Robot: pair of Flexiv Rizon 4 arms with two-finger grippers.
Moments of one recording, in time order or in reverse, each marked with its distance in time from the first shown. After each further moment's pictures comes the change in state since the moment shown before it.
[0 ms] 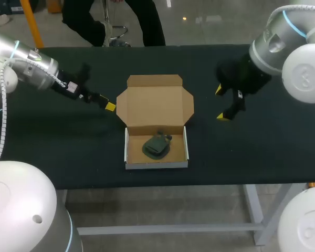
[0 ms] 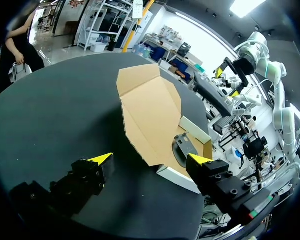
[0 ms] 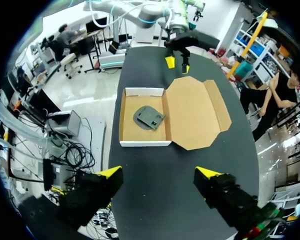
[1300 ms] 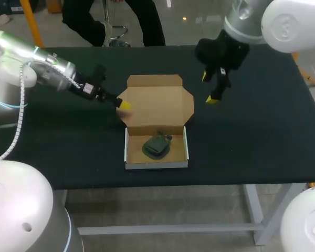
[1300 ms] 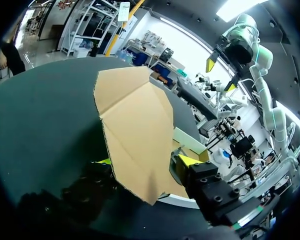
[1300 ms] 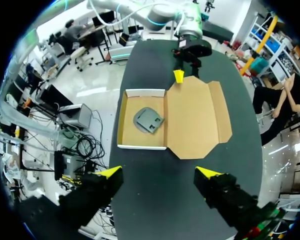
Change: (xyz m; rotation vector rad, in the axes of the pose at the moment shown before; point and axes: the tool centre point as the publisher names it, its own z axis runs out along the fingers) left arm 0.003 -0.025 0.052 0.062 0.167 0.052; right arm -0.038 0.035 0.000 0.103 0.142 -0.037
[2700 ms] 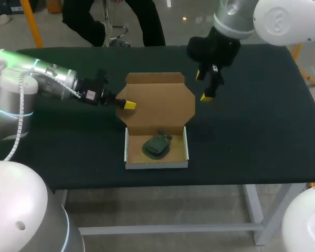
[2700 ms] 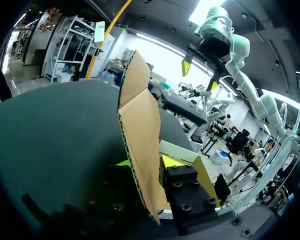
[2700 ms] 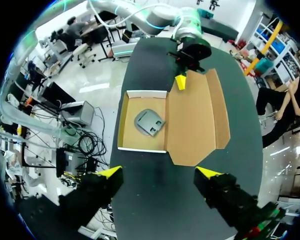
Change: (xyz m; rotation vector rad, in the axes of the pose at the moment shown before) left arm 0.025 -0.013 0.017 0.155 0.096 0.180; right arm -0.004 0.016 0.001 0.036 0.021 -0.023
